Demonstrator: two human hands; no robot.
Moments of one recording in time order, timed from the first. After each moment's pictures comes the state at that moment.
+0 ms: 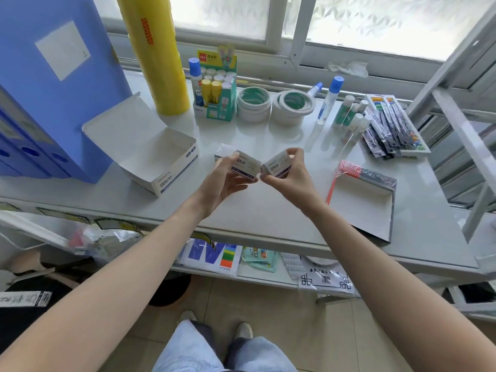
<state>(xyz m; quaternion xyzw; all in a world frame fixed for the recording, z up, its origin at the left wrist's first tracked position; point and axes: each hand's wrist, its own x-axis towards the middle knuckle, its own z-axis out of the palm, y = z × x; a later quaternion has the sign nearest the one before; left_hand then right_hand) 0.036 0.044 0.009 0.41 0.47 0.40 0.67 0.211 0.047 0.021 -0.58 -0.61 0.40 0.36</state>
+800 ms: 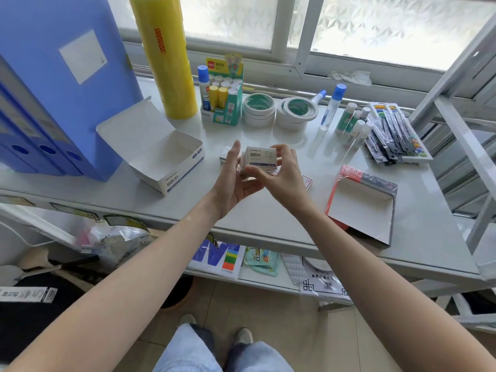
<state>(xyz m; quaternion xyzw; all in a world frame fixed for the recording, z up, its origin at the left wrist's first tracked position) 0.057 0.033 0.030 0.36 0.42 0.45 0.70 0.182 0.036 0.037 -0.55 -0.65 0.33 0.40</state>
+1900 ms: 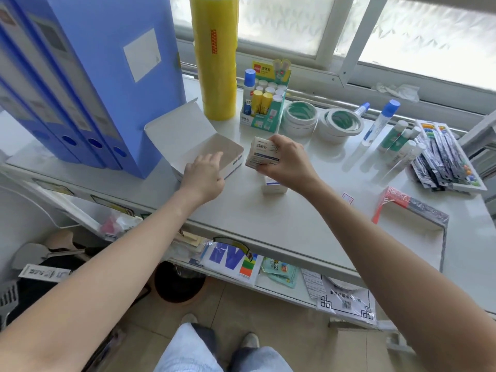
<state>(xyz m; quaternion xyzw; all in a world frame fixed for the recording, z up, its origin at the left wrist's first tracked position) -0.072 0.057 0.010 0.65 0.74 0.09 0.12 0.111 0.091 0.060 -0.51 -0.79 0.22 0.25</state>
